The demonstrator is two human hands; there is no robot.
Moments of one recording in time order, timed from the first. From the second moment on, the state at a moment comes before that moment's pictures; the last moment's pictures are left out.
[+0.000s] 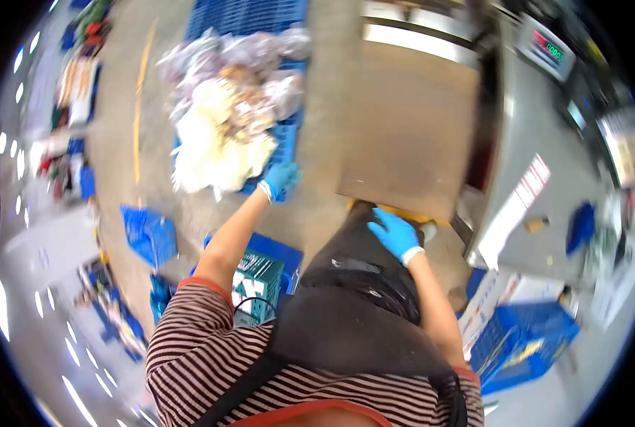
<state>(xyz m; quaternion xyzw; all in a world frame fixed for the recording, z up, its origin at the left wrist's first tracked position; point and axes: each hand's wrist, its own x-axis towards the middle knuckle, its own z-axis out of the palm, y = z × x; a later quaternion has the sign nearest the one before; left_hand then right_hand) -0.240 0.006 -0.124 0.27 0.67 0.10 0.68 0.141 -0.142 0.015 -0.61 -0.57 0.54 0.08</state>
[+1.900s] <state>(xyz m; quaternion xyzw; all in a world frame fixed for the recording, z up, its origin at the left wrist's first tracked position) 0.345 -0.195 -0.076 0.66 0.70 0.08 0.27 0.683 -0.424 -0.242 -0.83 0.23 0.02 0.50</state>
